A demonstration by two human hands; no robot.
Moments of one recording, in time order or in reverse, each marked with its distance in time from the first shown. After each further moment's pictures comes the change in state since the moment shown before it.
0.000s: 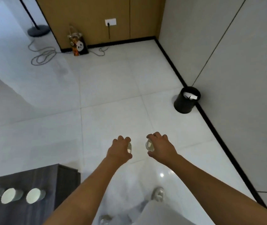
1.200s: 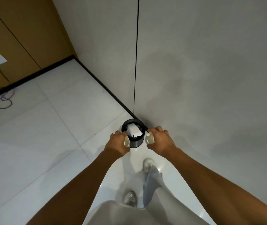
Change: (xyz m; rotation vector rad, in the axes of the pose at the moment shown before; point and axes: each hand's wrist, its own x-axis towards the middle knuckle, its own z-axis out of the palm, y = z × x) left_hand 0.547 0.513 -0.096 0.153 -0.167 0.370; right_hand 0.333 0.492 -0.342 0.273 0.158 0.521
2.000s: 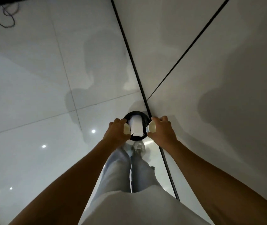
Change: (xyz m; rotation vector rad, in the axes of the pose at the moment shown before) left_hand 0.264 -0.027 -0.004 -0.409 -0.049 -0.422; right_hand 0.325 0.014 -0.012 -0.137 -0.312 -0.121
